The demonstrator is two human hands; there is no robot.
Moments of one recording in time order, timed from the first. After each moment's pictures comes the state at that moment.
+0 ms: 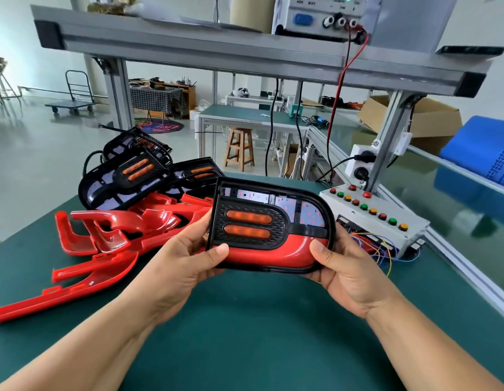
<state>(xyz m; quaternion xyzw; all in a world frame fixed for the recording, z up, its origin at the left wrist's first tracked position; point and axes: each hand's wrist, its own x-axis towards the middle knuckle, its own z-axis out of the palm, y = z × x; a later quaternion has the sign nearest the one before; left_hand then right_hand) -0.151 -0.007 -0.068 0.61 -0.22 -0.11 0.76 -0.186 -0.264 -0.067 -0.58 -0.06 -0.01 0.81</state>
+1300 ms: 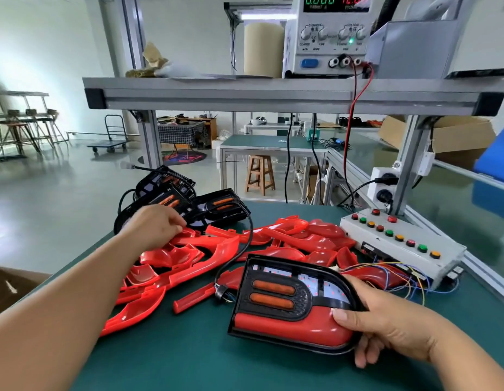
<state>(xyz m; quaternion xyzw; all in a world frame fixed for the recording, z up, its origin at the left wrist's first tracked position) -0.023 0.075 -0.007 0.98 -0.06 0.10 0.16 -0.186 -0.301 -0.064 -0.77 -0.04 0.23 0.60</state>
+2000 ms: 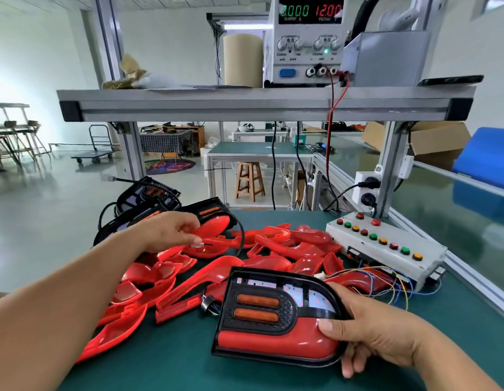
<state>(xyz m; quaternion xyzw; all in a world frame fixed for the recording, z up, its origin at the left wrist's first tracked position) 0.003 0.045 0.004 0.95 -0.27 -0.01 0.17 -0.187 -0.303 -0.063 -0.73 -0.06 0.25 0.63</state>
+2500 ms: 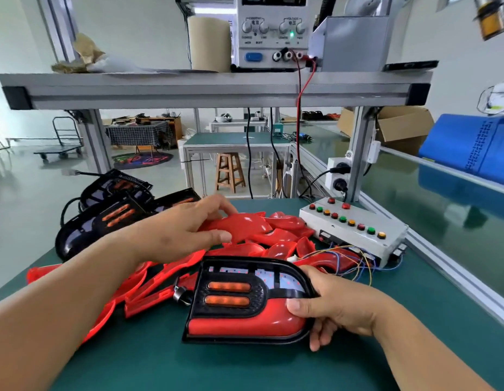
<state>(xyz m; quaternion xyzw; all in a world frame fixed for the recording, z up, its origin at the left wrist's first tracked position) -0.086 -0.030 0.034 0.88 -0.43 -0.01 0.22 -0.188 -0.300 -0.063 -0.76 -0.04 0.23 0.61</state>
